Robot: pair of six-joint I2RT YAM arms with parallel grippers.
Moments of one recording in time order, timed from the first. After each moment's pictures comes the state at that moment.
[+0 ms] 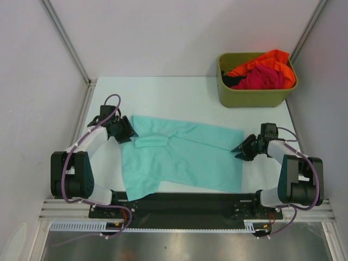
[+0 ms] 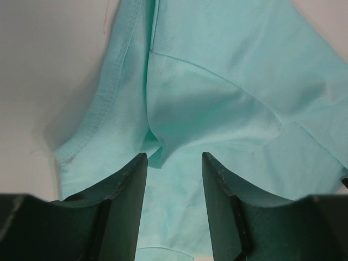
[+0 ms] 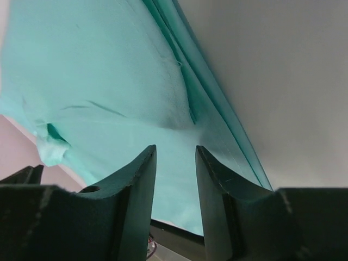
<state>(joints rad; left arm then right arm) -0.01 1.47 0.89 -0.45 0.24 -0.50 -0.12 1.40 0.62 -0.36 -0.43 0.77</state>
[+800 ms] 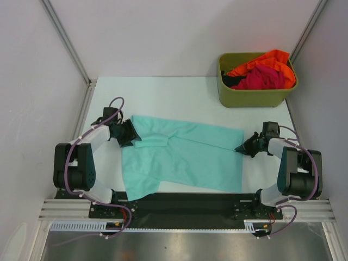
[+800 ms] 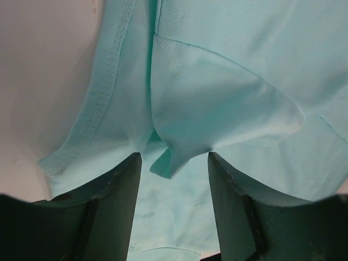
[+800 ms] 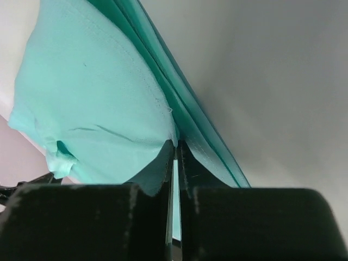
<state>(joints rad) -0.01 1.54 0.88 -0.44 0.30 -0.48 -0.16 1.49 0.63 -0.23 -0.41 0.79</state>
